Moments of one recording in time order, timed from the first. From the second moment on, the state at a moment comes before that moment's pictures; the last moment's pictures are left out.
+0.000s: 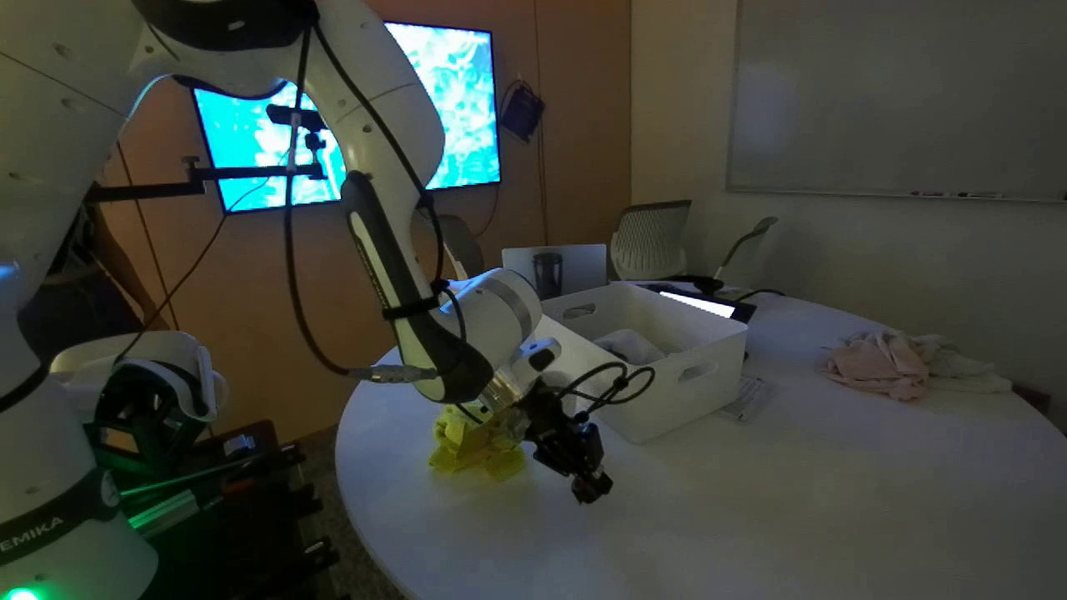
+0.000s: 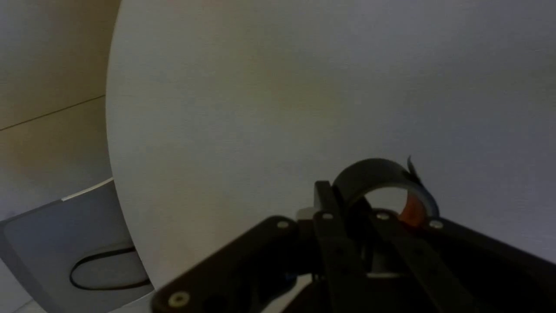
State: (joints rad) arm 0.08 0.62 -0.29 -2.14 -2.05 2.79 1.53
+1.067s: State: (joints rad) arm 0.10 0.35 0.02 -2.36 -1.99 2.49 1.59
